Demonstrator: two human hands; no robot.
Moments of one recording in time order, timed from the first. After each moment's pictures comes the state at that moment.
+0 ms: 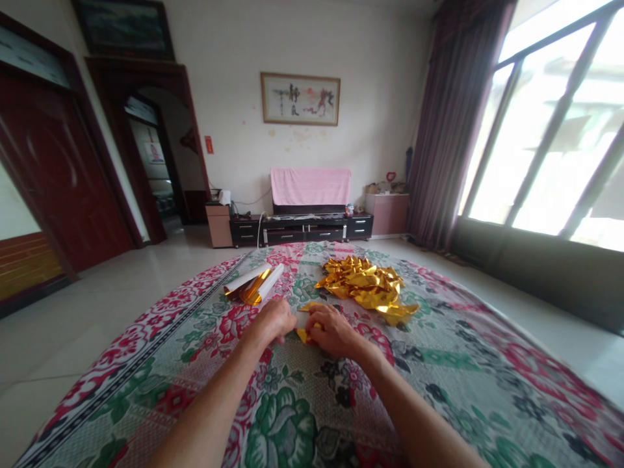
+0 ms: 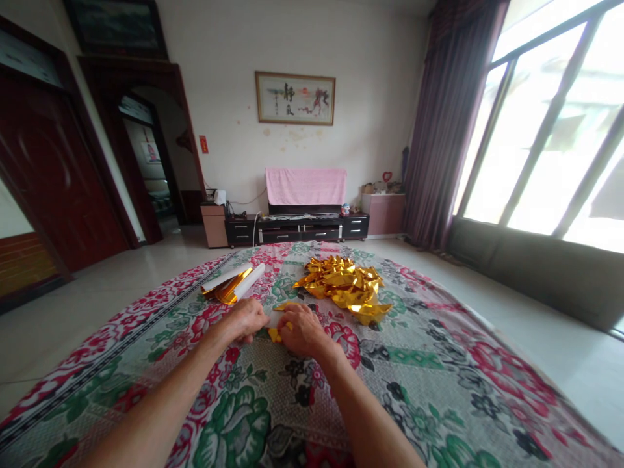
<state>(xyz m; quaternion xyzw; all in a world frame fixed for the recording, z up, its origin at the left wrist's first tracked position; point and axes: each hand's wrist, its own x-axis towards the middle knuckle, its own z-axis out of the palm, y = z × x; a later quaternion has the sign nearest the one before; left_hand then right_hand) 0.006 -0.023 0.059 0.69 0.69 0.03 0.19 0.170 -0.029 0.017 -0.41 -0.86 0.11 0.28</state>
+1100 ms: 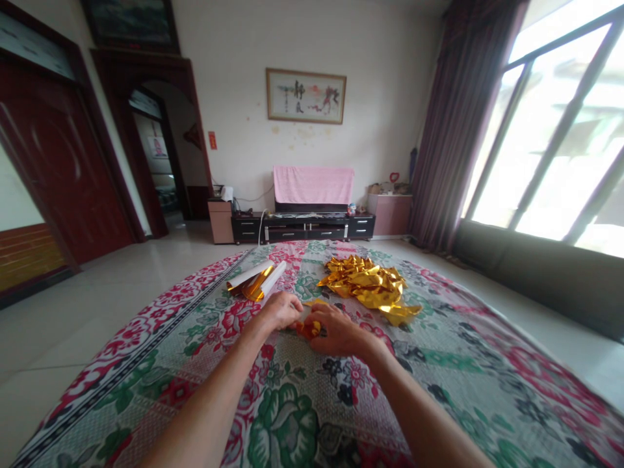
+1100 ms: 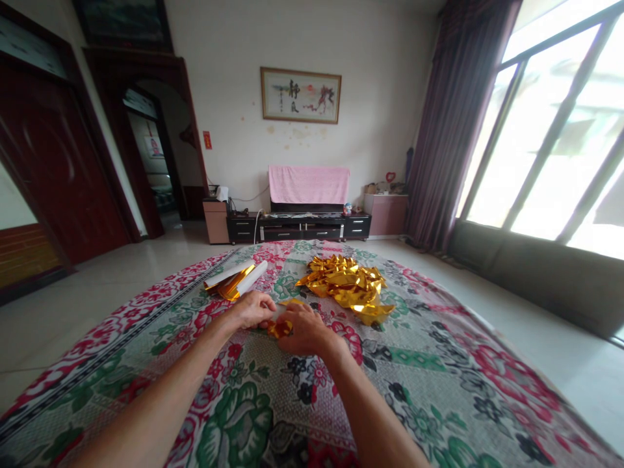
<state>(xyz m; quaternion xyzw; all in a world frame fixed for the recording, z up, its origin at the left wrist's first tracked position) -0.004 0.000 0.031 0.71 0.63 0.17 0.26 0.174 -0.035 0.027 -0.40 -0.89 0.13 0.19</state>
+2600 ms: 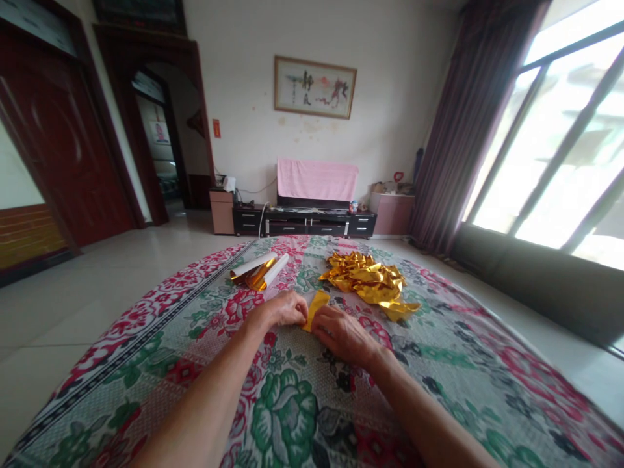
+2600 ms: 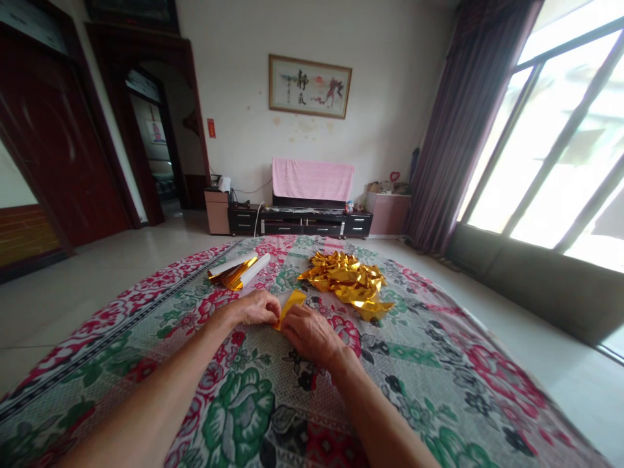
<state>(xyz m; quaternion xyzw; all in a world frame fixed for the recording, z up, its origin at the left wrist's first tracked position) -0.008 -0.013 0.040 0.81 0.50 0.11 0.29 0.183 -0.059 0.030 -0.30 -0.93 0.04 0.23</state>
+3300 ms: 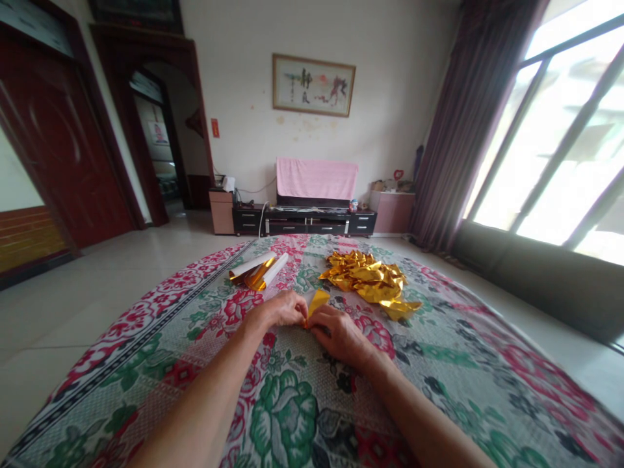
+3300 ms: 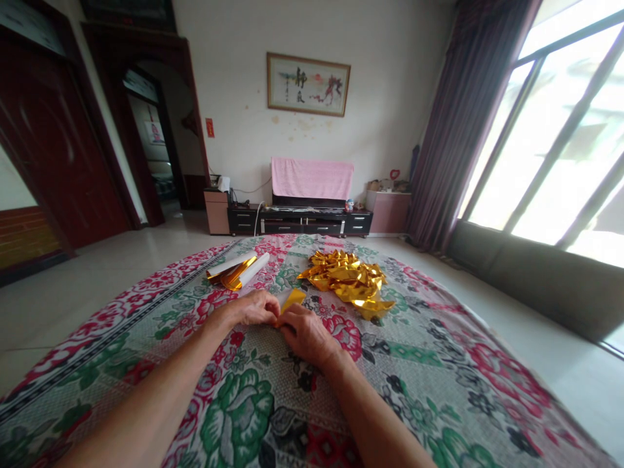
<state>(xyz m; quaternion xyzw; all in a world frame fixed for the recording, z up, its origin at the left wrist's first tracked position) -0.008 -0.011 0.039 0.80 0.50 0.11 0.30 0.174 -0.056 0.017 -0.30 -0.89 0.10 0.32</state>
